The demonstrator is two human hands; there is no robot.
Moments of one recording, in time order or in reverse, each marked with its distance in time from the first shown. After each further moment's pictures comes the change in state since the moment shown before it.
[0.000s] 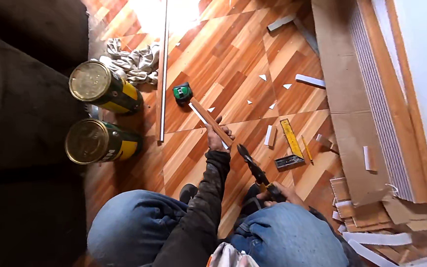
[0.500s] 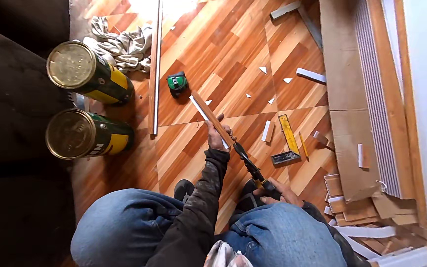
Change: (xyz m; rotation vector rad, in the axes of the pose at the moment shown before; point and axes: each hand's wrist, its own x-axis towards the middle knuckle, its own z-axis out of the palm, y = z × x) left_hand -0.002 -0.015 -0.008 0.012 -0.025 -0.055; right_hand 0.005 -0.012 0.000 -0.143 -0.015 0.111
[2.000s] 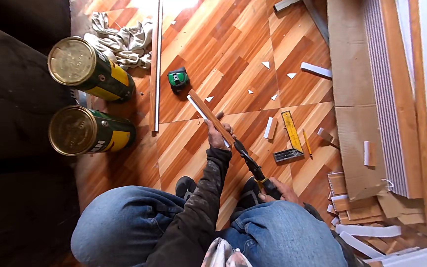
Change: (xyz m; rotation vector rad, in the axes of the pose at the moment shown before) left_hand -0.003 -0.006 -0.002 -0.030 0.022 0.071; right_hand -0.002 0.004 0.012 -0.113 0.129 -0.084
